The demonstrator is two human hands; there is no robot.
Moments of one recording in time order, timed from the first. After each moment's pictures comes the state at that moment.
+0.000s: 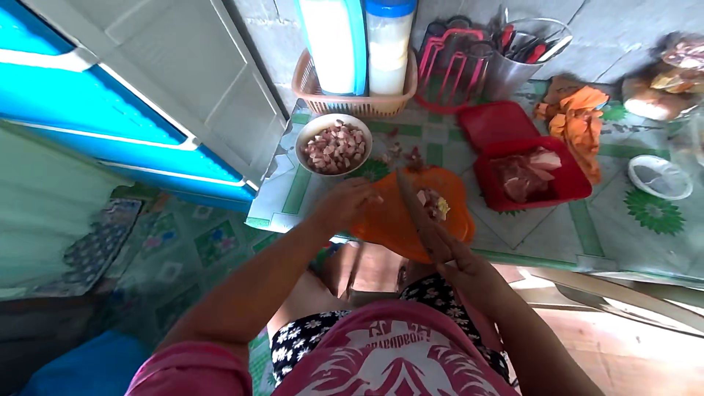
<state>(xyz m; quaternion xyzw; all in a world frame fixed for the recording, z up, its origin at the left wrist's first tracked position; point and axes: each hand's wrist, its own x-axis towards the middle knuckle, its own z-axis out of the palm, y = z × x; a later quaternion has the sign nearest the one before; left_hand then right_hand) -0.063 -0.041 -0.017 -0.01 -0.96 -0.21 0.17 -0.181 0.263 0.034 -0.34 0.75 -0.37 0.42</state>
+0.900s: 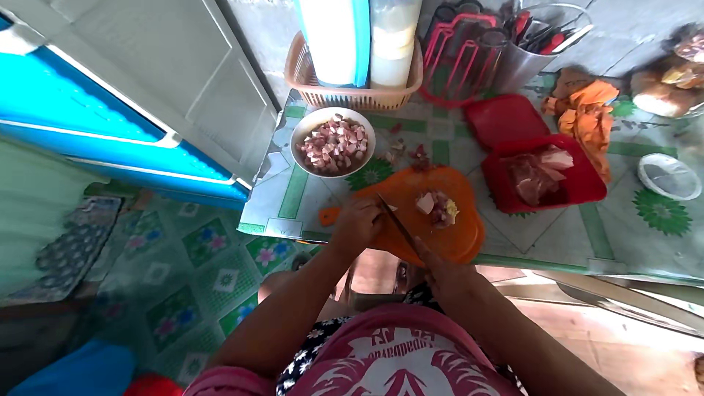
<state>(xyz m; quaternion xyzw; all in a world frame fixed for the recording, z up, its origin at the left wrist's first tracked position) -0.062 -0.002 -0.061 0.14 -0.93 -0.23 0.26 -0.149 0.201 0.060 -0.41 0.82 0.03 0.41</state>
